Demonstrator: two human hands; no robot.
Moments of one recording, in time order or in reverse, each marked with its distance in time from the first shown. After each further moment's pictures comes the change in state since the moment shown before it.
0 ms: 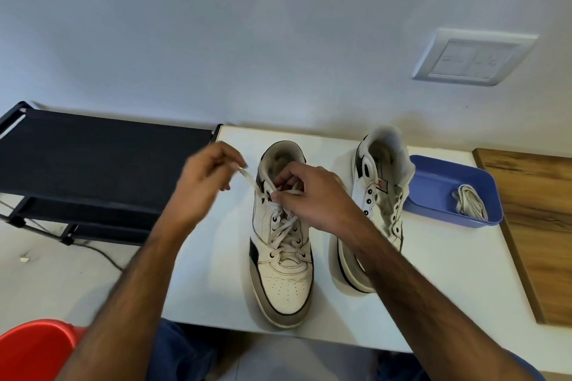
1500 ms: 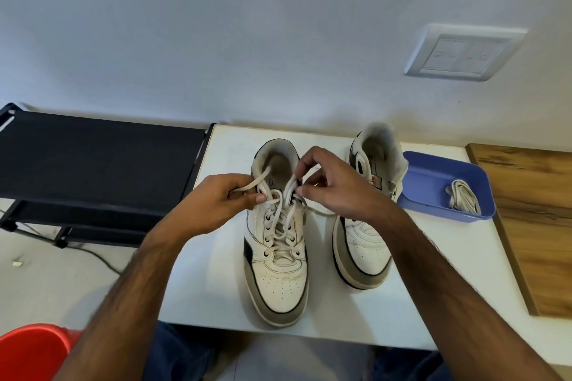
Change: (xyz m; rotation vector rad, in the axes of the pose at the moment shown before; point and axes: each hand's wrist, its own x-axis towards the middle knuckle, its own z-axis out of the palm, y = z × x) left_hand -0.004 0.010 0.014 0.386 -0.421 -0.160; right_hand -0.001 0.030 -0.037 0.255 -0.114 -0.075
